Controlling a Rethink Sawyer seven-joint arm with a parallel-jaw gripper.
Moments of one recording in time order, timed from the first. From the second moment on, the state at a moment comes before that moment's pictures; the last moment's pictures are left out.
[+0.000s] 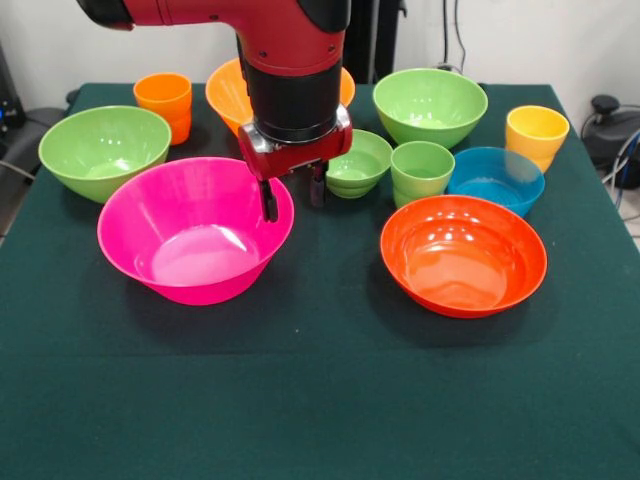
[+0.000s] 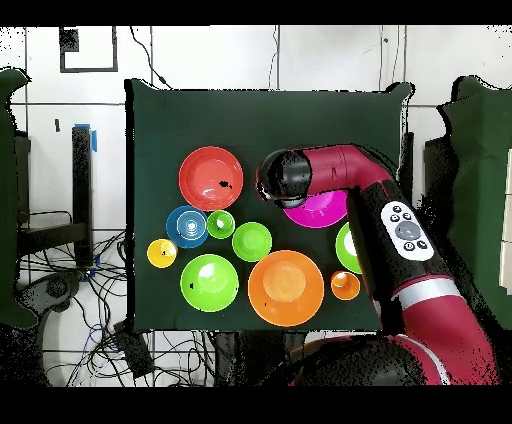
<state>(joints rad) -0.61 -0.50 0.53 1.47 -0.62 0.86 1.45</state>
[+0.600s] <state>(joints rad) -0.61 -0.50 0.50 1.48 -0.62 0.83 1.45</state>
